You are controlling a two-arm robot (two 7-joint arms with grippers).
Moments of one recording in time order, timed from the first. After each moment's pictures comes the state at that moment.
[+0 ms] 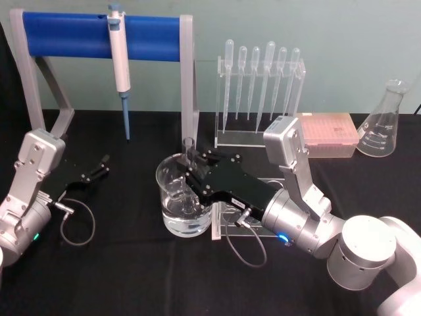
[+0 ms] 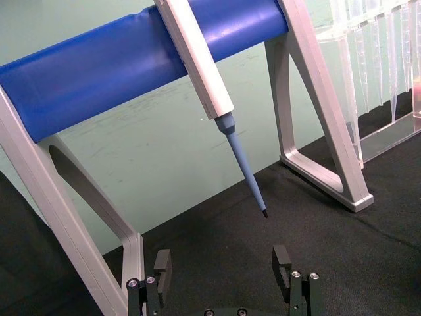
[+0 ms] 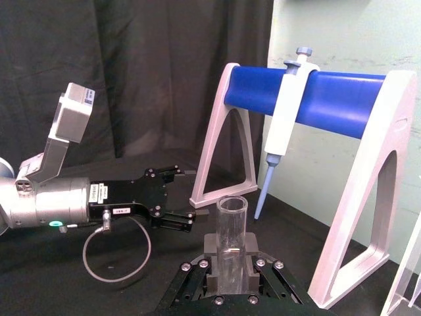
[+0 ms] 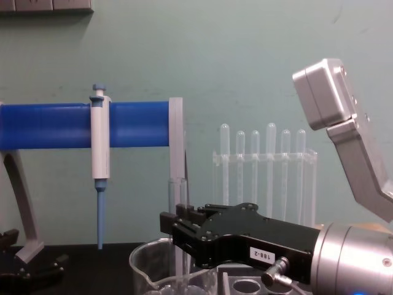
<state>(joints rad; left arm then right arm) -0.20 0.60 0.45 -1.41 -0.25 -0.12 0.03 0.27 0.30 -0.52 -1.51 0.30 -0.05 0.45</state>
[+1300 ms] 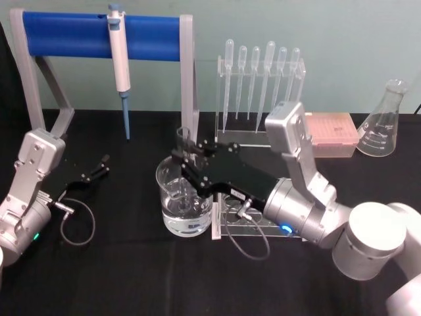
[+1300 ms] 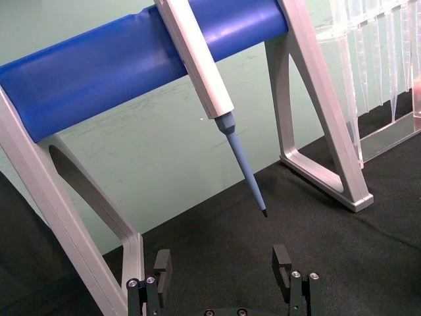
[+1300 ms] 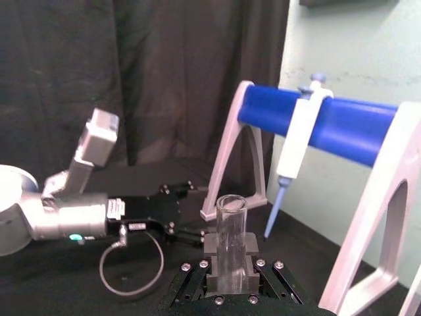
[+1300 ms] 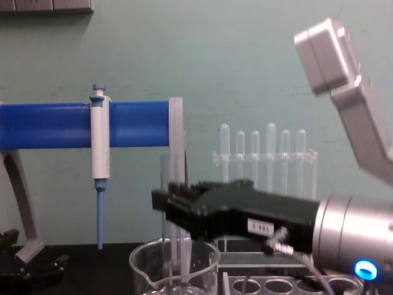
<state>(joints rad) -0.20 0.60 0.45 -1.41 -0.25 -0.12 0.03 0.28 0.32 -0.52 -1.59 0.31 0.01 0.47</state>
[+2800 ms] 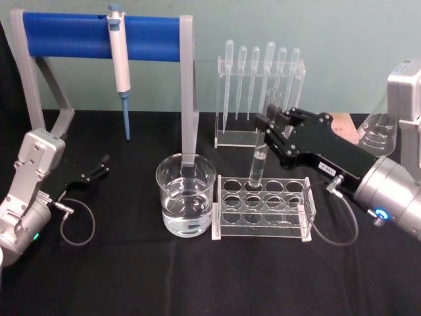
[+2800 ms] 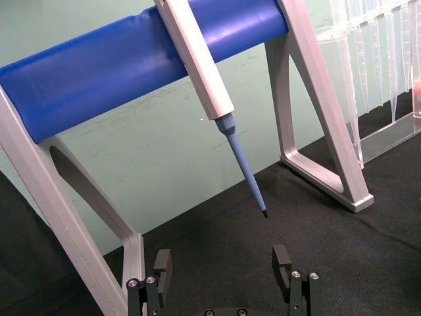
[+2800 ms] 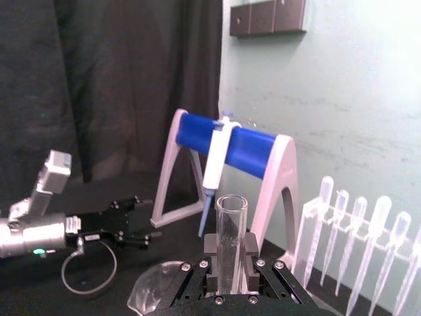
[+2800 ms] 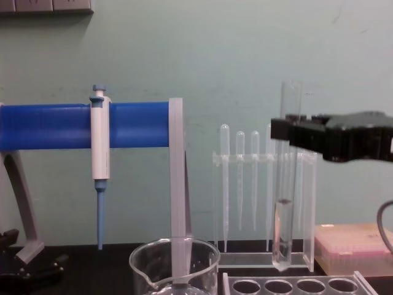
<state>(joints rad) -0.20 0.60 0.45 -1.41 -0.25 -0.12 0.03 0.15 0.56 -0.33 -1.88 0.49 0.12 0.38</state>
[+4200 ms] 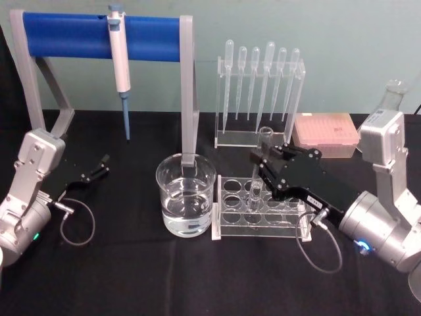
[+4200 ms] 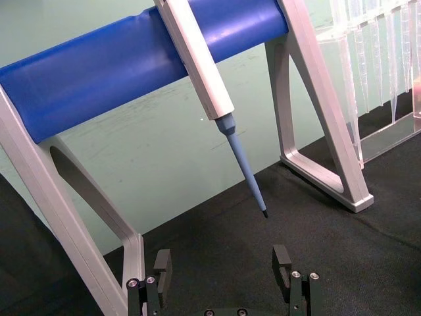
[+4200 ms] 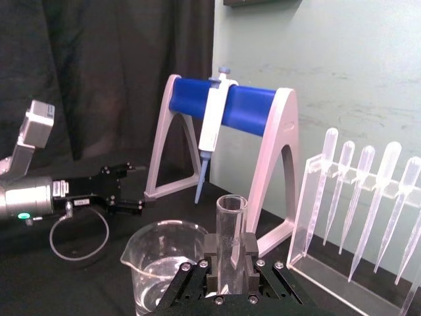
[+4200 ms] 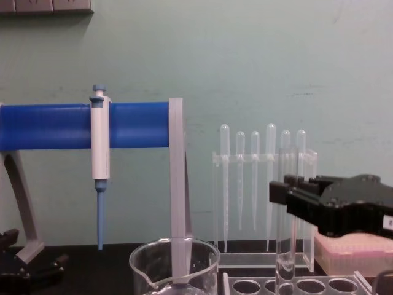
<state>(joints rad) -0.20 0.60 0.45 -1.41 -0.25 -0.12 0.03 0.08 0.49 -0.34 -1.77 0.39 0.02 0.39</state>
